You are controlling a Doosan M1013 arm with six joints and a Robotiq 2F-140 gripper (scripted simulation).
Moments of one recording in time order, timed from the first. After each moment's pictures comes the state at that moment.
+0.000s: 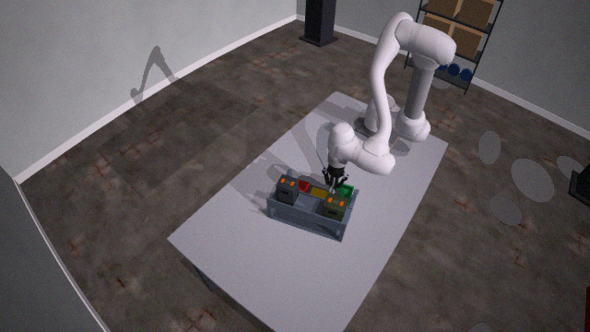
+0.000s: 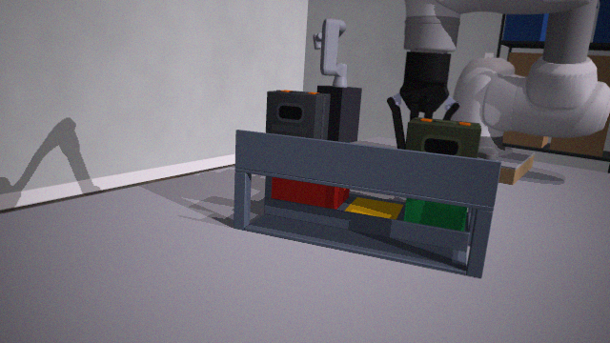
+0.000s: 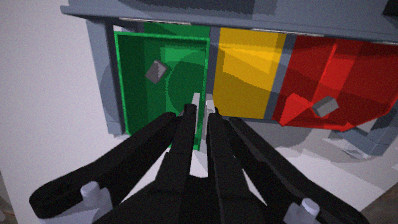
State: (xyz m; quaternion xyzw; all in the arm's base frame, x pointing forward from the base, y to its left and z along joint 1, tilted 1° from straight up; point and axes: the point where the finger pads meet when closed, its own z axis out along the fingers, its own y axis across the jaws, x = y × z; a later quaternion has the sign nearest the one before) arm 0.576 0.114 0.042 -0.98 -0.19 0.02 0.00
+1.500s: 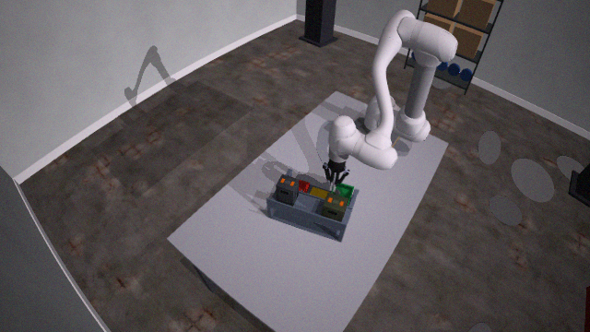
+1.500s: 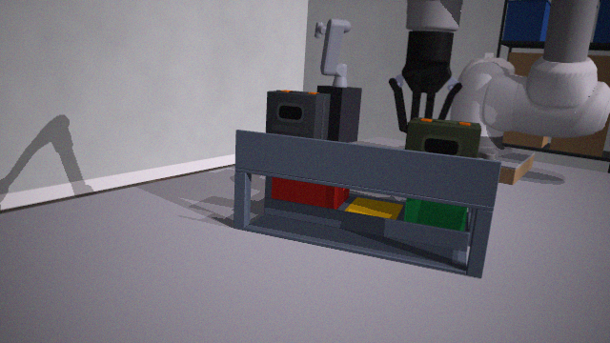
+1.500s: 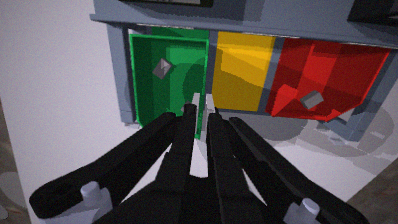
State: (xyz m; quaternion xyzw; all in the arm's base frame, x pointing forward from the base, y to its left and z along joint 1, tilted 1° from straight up) arm 0.576 0.113 0.076 -0.98 -0.19 0.02 0.00
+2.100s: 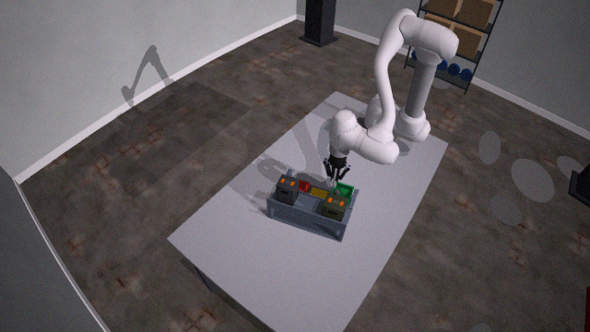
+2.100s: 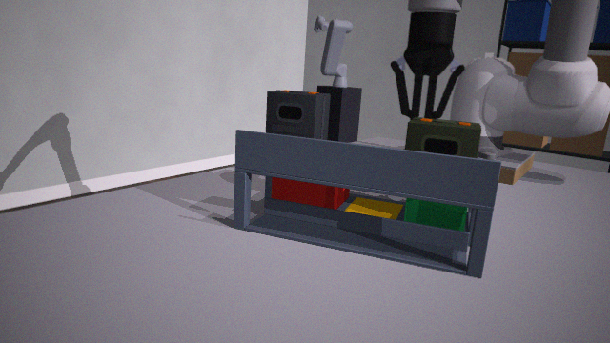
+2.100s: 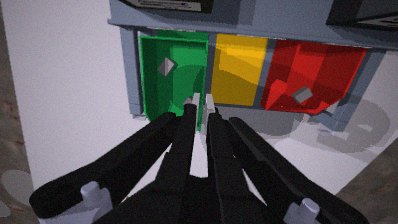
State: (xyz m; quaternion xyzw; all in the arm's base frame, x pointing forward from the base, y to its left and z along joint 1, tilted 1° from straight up) arm 0.575 0.113 0.106 -0.98 -0.19 0.02 0.00
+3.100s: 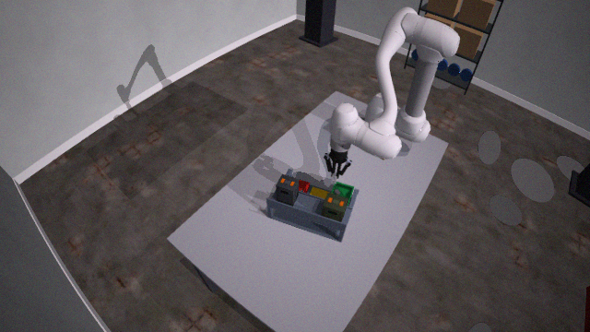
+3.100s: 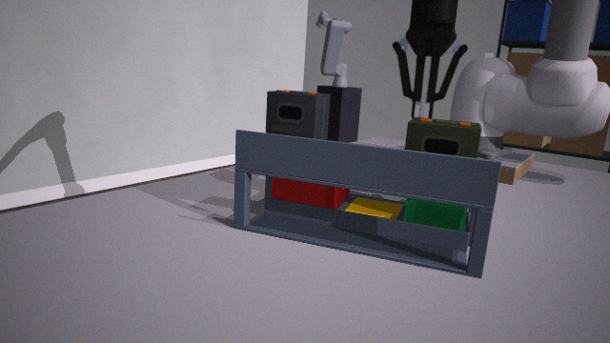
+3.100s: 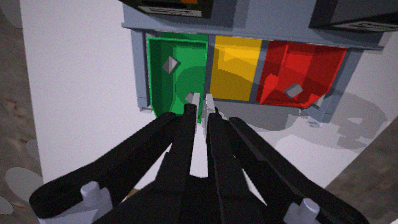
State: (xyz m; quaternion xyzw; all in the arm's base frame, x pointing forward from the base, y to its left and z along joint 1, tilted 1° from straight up) arm 0.575 0.113 0.139 -0.98 -0.19 0.02 0.00
